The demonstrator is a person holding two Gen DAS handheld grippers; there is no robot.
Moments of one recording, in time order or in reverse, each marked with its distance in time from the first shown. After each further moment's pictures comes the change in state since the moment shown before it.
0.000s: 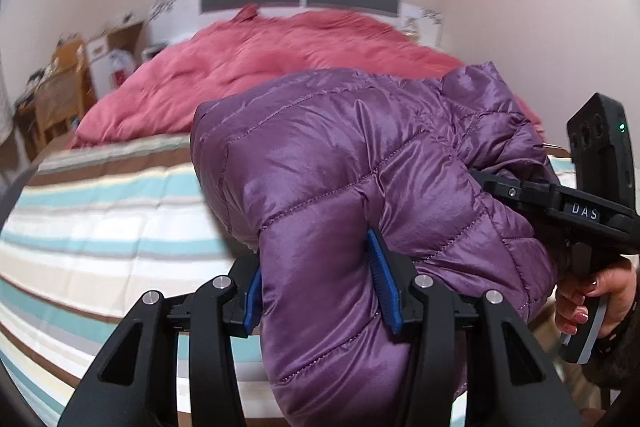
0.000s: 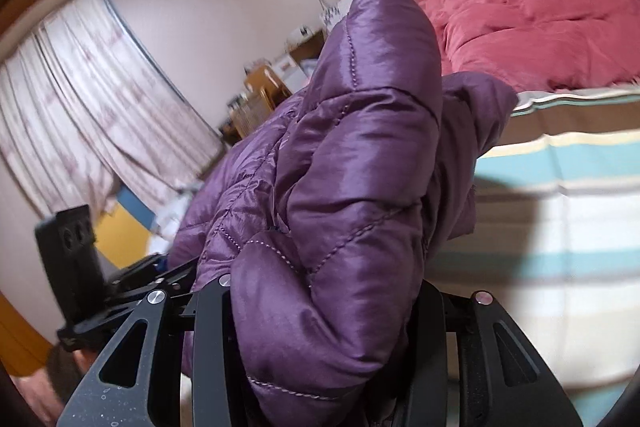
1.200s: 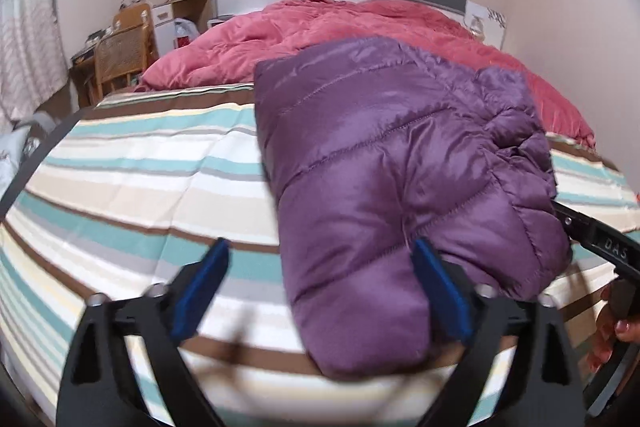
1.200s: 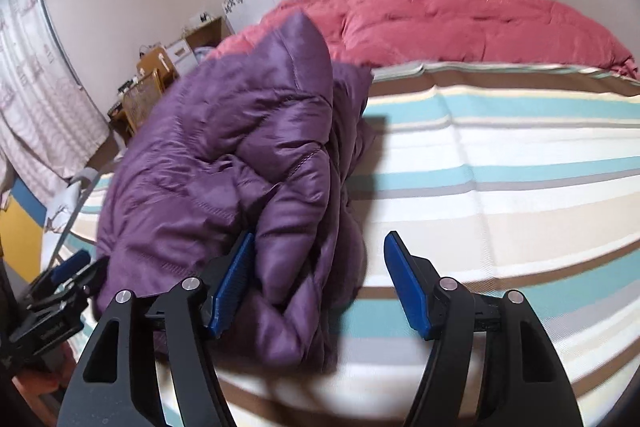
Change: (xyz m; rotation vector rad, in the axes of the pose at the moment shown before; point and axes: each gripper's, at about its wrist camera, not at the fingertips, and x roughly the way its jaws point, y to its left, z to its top) left arm -0.023 0.014 -0.062 -0.143 0.019 0.184; right arm -0.018 0.043 -0.054 0.015 -0.015 -0.459
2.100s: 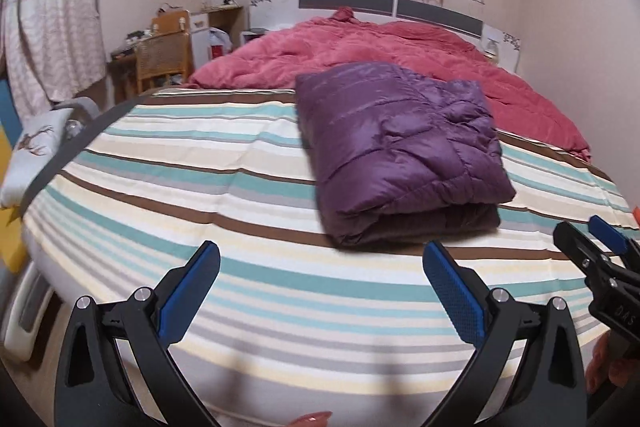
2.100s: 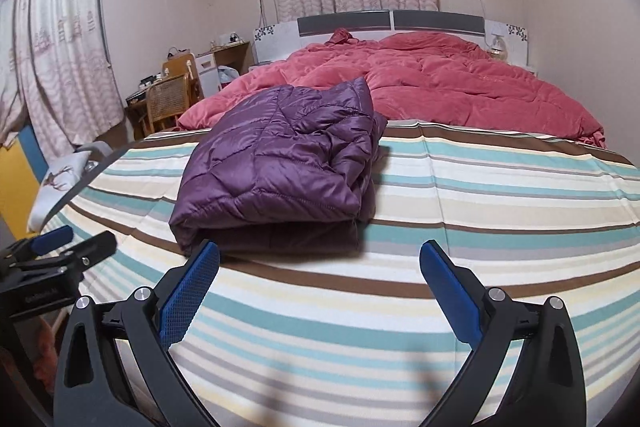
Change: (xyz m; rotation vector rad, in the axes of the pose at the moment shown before) left arm -0.124 0.002 -0.068 -0.048 -0.065 0.082; right arm -0.126 0.051 -0.075 -0.206 -0.171 -0.064
